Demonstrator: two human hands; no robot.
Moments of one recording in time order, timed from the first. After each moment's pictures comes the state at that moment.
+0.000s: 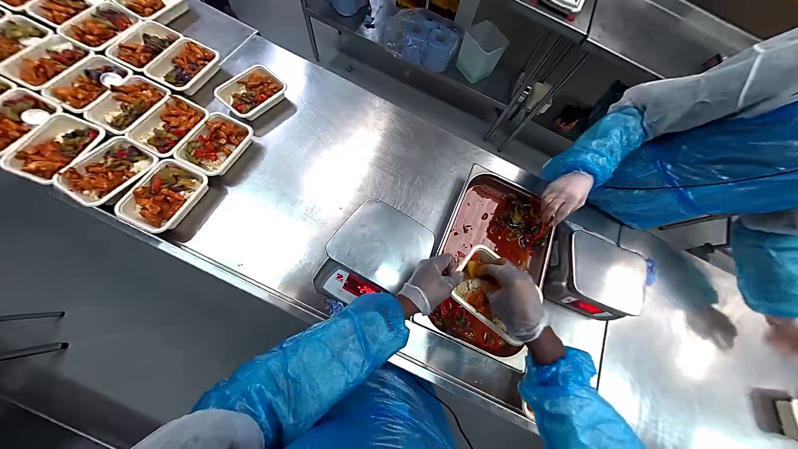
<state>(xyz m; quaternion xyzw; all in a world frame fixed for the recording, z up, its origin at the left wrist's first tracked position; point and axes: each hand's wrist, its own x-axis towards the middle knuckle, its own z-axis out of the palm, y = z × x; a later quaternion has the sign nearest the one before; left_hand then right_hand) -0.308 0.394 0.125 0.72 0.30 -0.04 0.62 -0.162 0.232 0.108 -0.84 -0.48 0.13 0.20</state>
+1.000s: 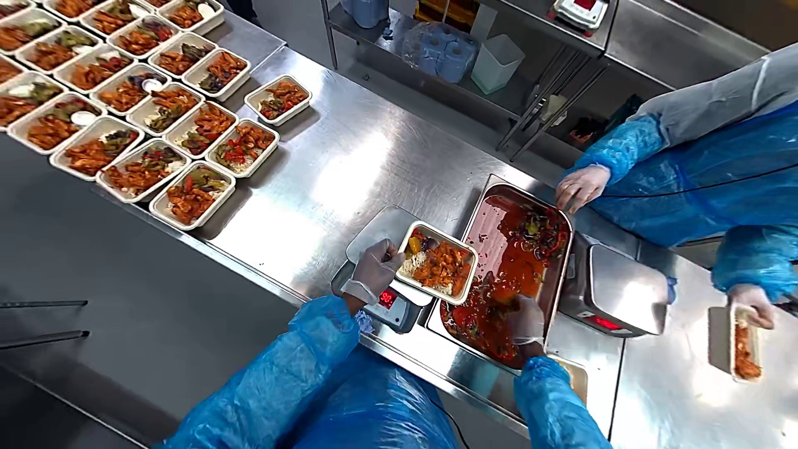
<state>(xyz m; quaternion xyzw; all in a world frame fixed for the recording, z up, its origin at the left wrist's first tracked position) -0.390 0.471 0.067 0.72 0.42 0.07 0.55 -0.123 0.182 -0.040 -0.95 -0.25 0.15 0.09</state>
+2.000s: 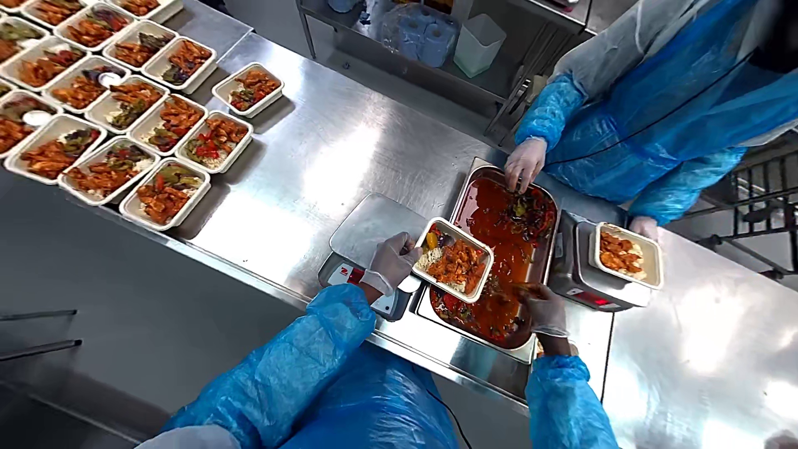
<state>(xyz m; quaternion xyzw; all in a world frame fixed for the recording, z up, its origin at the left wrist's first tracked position) -0.338 0.444 0.036 0.75 0.36 0.06 0.56 -0.108 0.134 -0.007 -0.92 -0.13 0.19 0.31</state>
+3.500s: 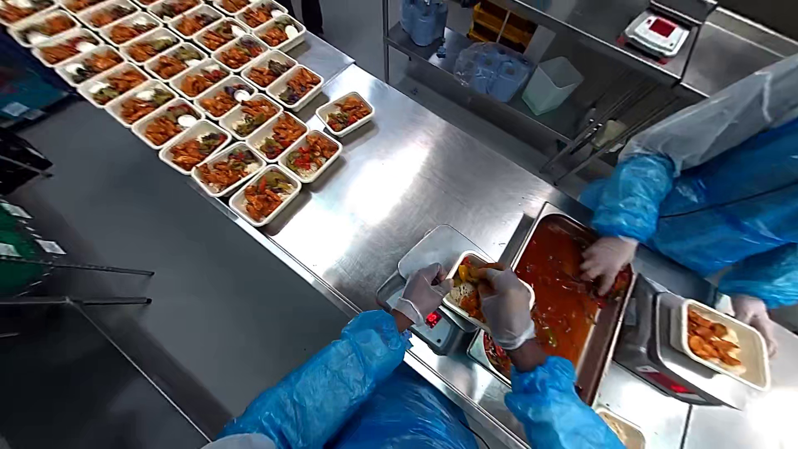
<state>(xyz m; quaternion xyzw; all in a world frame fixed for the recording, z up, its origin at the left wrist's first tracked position) -0.399 0.492 0.044 0.69 0.41 0.05 0.60 -0.254 0.377 0.080 -0.81 -0.50 0.09 0.27</state>
